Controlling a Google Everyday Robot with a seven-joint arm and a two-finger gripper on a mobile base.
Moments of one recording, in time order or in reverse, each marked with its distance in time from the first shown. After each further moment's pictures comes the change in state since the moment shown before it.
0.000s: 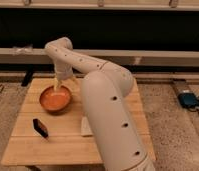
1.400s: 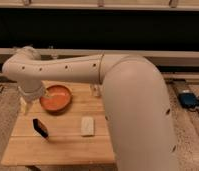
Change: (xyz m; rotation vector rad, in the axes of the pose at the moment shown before) arm -0.109 -0.200 -0.058 -0.008 0.150 -0.284
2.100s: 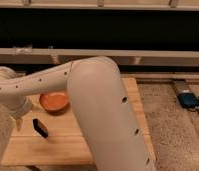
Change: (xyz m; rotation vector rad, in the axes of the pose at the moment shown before) arm -0.003 -0.042 0.062 -0.085 -0.132 -0.045
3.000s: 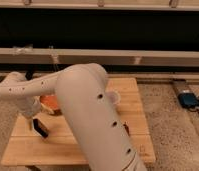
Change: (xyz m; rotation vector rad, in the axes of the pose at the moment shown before) arm -0.008 0.044 0.068 -0.025 -0.173 0.158
